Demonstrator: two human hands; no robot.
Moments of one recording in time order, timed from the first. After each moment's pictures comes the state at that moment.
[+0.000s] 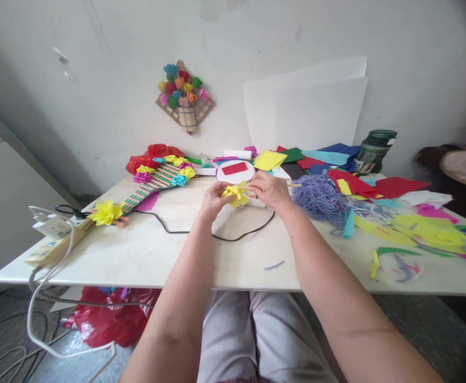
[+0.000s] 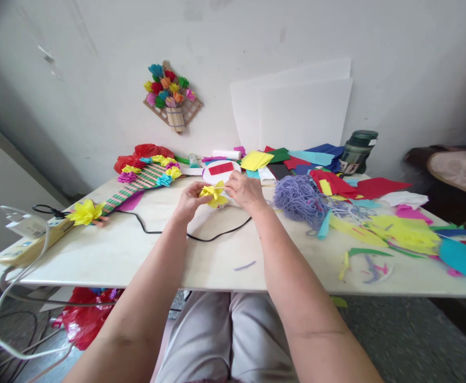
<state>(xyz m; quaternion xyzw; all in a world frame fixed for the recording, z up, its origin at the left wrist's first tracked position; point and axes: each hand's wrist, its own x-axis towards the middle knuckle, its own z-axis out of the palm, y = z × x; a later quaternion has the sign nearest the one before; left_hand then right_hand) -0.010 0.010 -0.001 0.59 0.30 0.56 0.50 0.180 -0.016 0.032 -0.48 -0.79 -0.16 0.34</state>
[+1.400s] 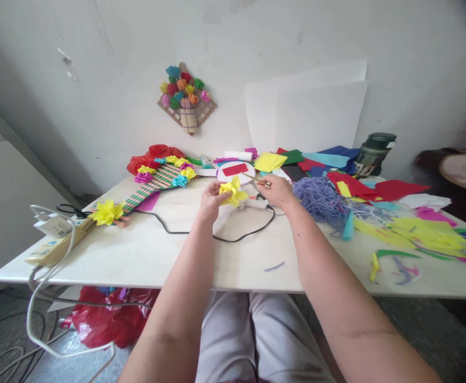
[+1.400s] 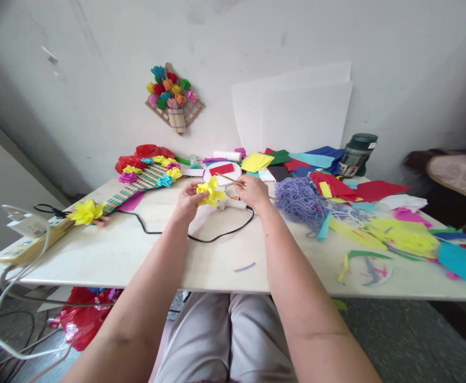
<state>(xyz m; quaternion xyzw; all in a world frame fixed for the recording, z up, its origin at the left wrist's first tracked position) -0.010 0.014 -0.002 0.49 0.29 0.61 0.55 0.189 -0.012 0.033 -0.61 -0.69 0.00 0.38</state>
